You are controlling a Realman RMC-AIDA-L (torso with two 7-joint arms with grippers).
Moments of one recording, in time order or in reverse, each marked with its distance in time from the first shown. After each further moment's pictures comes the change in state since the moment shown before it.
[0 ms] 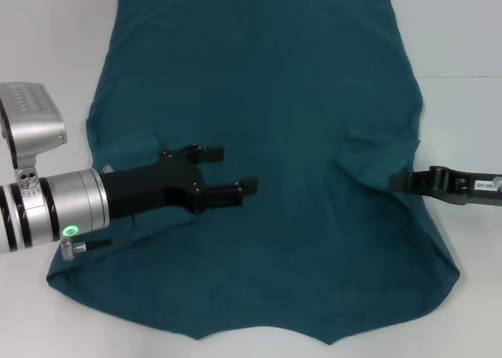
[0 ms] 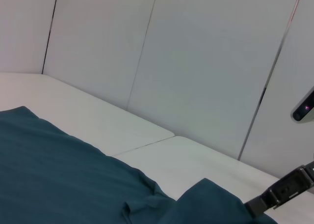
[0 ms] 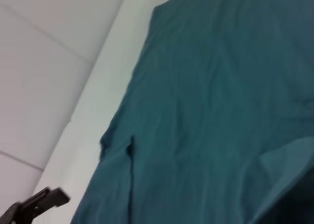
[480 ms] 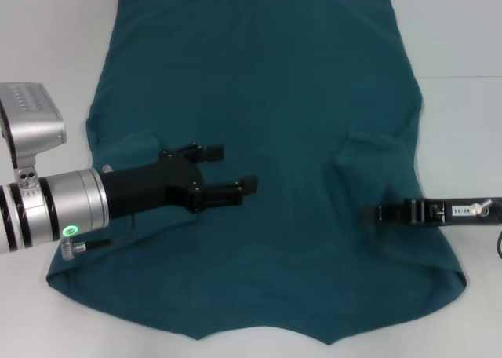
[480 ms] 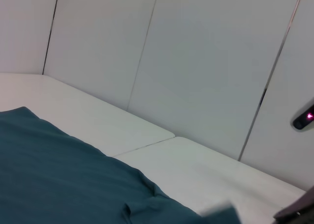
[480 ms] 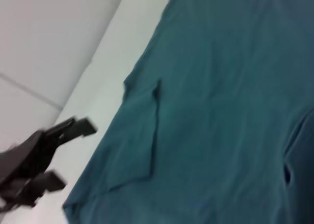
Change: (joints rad) left arm 0.000 0.000 -0.001 0.000 -0.002 0.000 -0.001; right arm 0.015 0.007 -0.121 0.003 -0.006 -0.046 -0.039
